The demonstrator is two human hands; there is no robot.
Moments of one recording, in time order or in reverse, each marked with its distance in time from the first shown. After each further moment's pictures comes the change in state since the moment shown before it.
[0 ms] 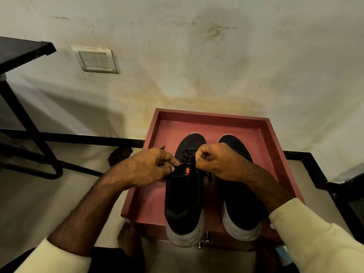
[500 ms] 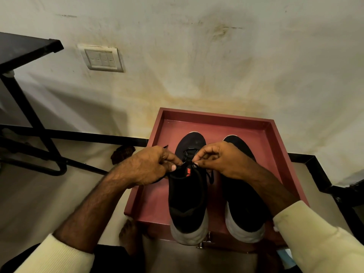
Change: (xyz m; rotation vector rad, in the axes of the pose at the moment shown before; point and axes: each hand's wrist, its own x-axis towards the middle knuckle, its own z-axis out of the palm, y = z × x) left_hand 0.000 0.000 -0.001 0.005 0.045 -0.016; right_hand 0.004 0.001 -0.002 0.149 -0.034 0.033
